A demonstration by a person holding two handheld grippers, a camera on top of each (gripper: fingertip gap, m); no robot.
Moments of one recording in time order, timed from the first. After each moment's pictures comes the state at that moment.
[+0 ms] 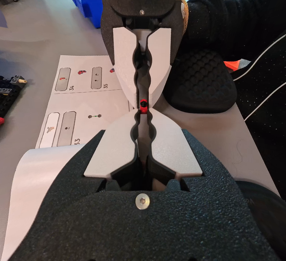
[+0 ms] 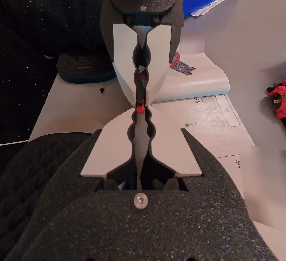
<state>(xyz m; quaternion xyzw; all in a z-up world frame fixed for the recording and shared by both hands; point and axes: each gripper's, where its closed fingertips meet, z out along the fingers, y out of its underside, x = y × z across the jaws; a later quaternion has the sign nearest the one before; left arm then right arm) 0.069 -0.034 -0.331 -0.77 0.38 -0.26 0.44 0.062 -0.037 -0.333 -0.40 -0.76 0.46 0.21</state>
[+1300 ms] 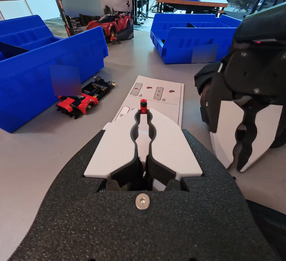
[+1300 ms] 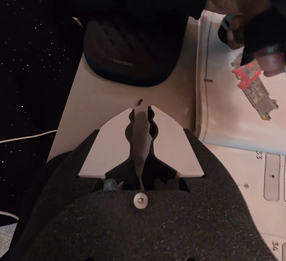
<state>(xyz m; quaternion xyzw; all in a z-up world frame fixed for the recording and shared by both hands) -0.011 -0.009 -0.293 -0.76 0.21 -0.18 0.58 0.062 -0.118 -0.359 -0.32 -0.88 0.33 0.11</state>
